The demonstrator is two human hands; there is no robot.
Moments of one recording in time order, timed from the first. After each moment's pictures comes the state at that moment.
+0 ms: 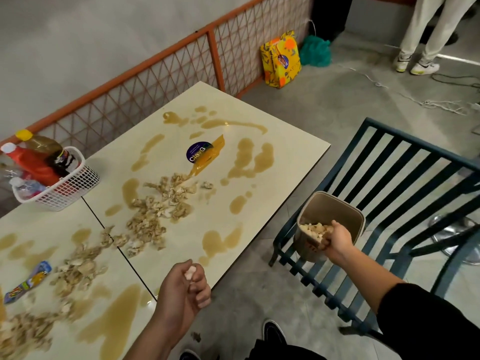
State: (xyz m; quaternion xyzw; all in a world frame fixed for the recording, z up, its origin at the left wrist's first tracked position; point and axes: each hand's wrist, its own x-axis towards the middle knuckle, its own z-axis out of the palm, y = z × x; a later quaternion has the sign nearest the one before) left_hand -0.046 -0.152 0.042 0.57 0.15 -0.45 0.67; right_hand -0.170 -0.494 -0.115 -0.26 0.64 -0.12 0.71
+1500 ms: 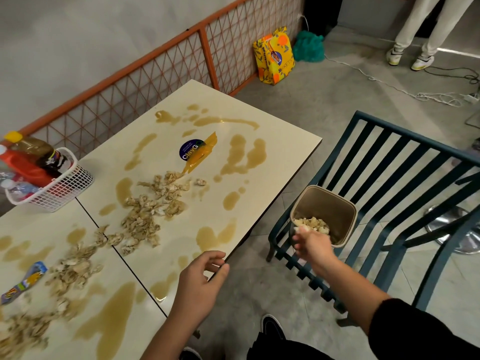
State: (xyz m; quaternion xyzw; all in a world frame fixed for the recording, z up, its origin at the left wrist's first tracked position) left_hand -0.074 -0.174 0.015 0.85 -0.18 -0.23 0.43; right_hand -0.183 -0.437 -0.089 -0.39 0.58 -0.06 0.71
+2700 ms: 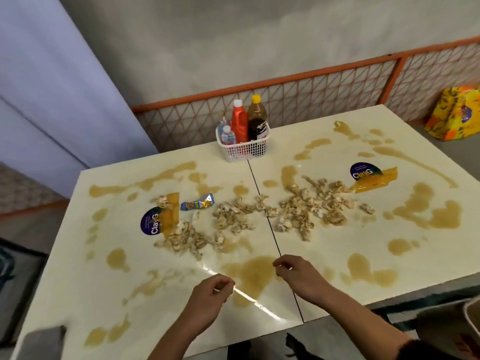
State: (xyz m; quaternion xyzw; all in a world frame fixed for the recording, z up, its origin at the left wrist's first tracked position) left_hand -0.003 0.168 -0.007 0.83 0.09 -0.24 0.49; right_hand 0.022 -0.089 -0.015 -0.85 0.08 0.26 0.45
